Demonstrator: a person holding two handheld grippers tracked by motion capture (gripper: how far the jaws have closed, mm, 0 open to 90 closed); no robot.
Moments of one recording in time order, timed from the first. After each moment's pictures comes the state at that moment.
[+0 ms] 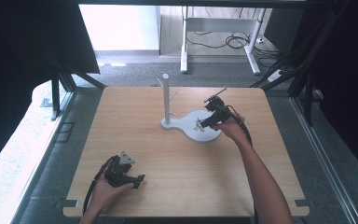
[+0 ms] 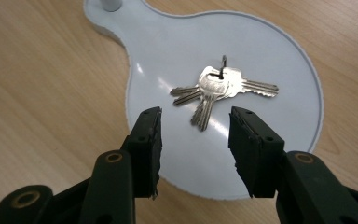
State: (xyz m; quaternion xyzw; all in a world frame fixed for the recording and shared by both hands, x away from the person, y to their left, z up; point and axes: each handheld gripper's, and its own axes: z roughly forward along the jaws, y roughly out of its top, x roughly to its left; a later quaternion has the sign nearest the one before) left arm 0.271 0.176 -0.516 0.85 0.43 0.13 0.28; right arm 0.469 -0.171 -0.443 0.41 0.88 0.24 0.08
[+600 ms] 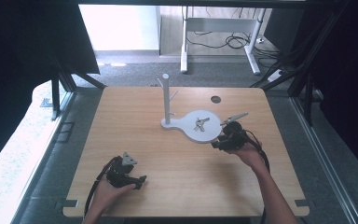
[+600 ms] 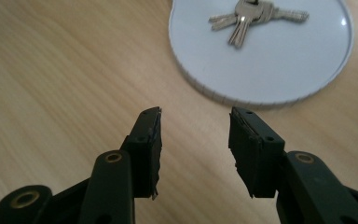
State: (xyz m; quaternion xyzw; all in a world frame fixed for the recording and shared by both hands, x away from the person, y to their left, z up) left arm 0.271 0.170 -0.518 0.86 0.42 0.13 0.27; right arm 0.381 -0.221 -0.459 0.38 0.87 0.31 0.08
